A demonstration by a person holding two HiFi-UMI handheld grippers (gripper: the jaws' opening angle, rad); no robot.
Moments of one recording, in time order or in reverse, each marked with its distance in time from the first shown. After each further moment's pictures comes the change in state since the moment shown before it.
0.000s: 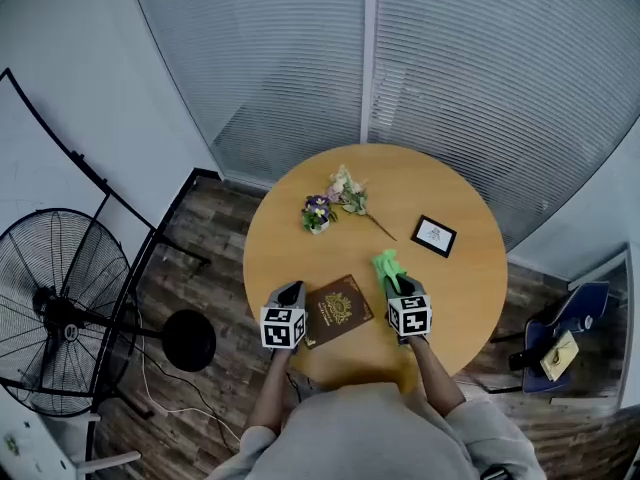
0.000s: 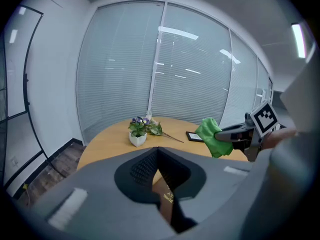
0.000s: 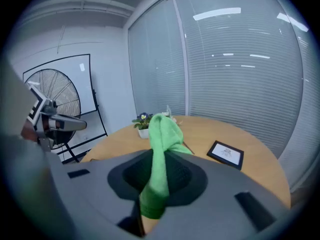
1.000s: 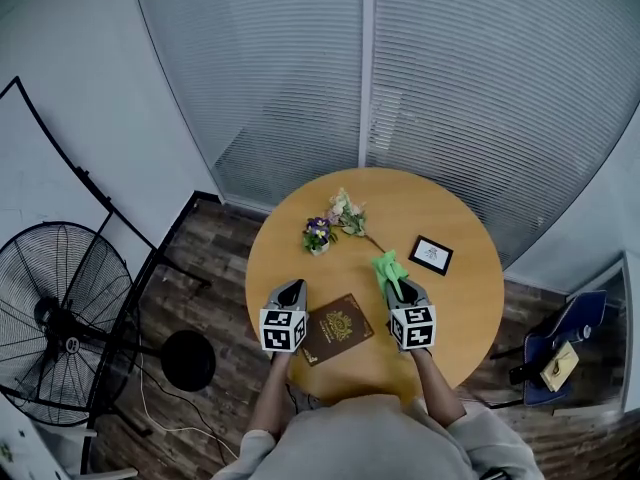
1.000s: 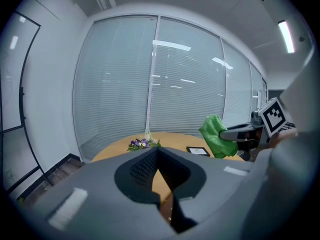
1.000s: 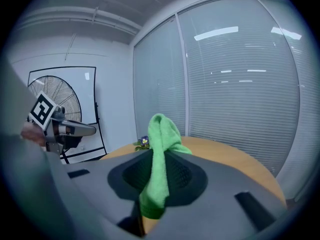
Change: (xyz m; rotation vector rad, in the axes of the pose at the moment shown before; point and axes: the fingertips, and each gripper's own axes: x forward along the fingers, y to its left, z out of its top) left arm -0.006 0.001 0.069 0.064 -0.141 -0.014; right arm -0.033 0.007 0.072 -0.036 -0.189 -0.020
